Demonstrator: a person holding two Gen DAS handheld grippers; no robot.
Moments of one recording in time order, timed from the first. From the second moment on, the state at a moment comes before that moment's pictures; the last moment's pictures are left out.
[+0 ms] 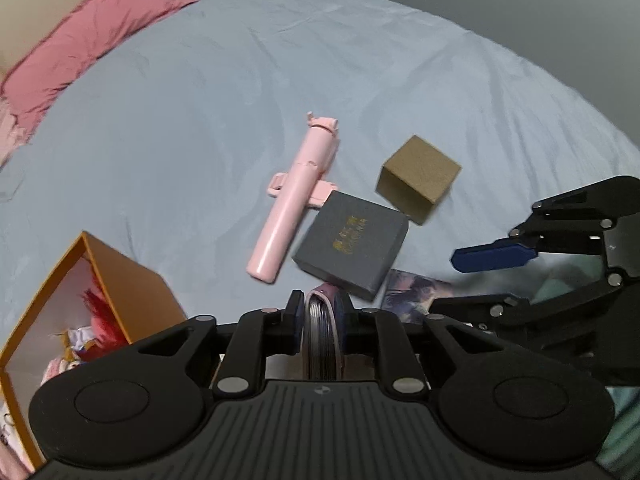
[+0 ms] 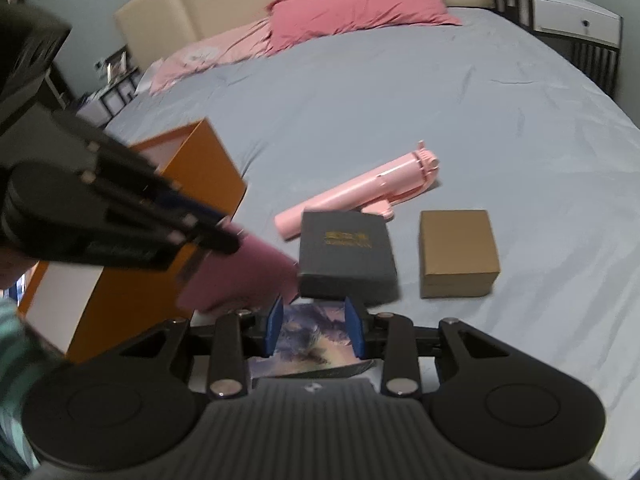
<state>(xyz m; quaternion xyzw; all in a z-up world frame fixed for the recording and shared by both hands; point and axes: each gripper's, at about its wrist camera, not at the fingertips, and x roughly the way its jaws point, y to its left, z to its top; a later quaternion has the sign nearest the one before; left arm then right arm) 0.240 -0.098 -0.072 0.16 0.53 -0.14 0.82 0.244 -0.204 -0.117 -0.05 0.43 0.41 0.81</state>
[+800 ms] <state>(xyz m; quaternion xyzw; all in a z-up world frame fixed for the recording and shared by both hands) 0.191 -0.049 -0.057 0.02 0.52 -0.07 0.85 0.215 -0.138 -0.144 -0.25 0.44 0.42 0.75</state>
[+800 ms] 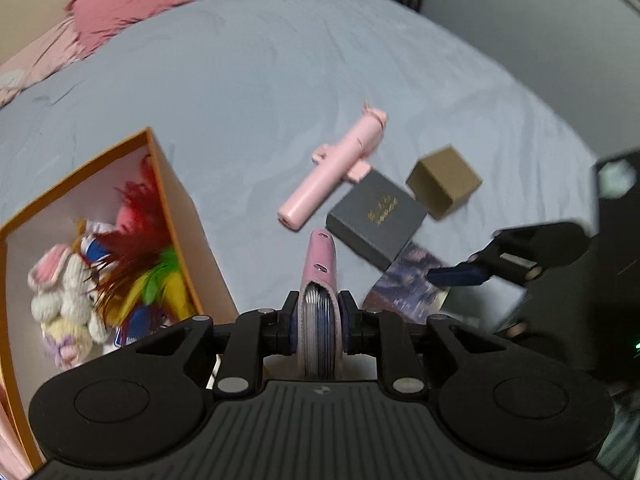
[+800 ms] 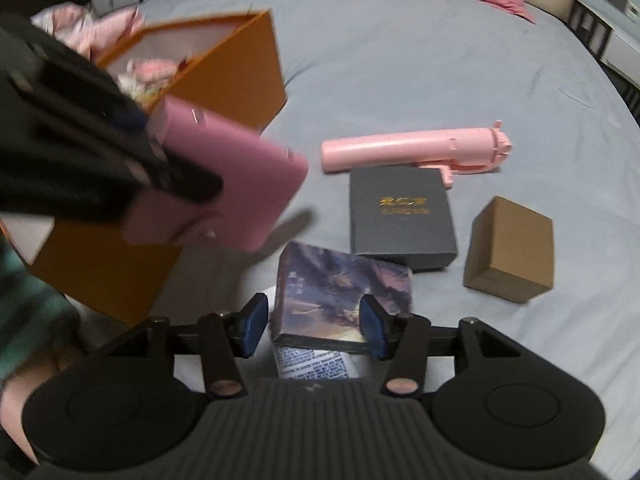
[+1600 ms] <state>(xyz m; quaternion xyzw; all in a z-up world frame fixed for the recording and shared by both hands) 0.114 0.024 0.015 -0.10 0.43 -0.02 0.90 0.246 -0.180 -0.111 -0.14 0.45 0.28 0.84</state>
